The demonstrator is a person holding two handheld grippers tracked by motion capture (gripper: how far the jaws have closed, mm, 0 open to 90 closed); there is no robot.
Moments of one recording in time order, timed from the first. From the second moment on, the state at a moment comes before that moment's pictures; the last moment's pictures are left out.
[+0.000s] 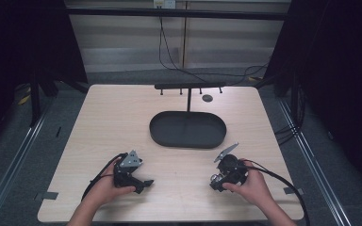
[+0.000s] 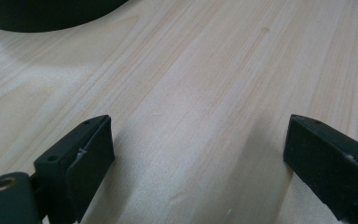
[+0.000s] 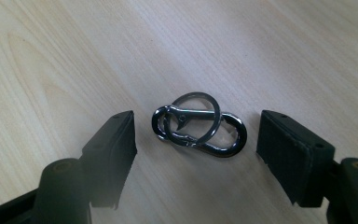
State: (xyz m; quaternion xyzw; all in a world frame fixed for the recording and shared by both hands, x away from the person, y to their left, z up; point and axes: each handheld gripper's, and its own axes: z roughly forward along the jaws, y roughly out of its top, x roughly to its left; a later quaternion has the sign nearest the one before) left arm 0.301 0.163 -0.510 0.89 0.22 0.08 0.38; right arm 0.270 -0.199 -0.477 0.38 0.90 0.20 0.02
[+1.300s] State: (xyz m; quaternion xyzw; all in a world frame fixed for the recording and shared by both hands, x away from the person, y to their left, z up) left arm 0.301 0.164 -0.509 0.90 0.21 0.08 0.38; right arm 0.271 -0.192 -0.472 0.34 0.92 0.18 0.04
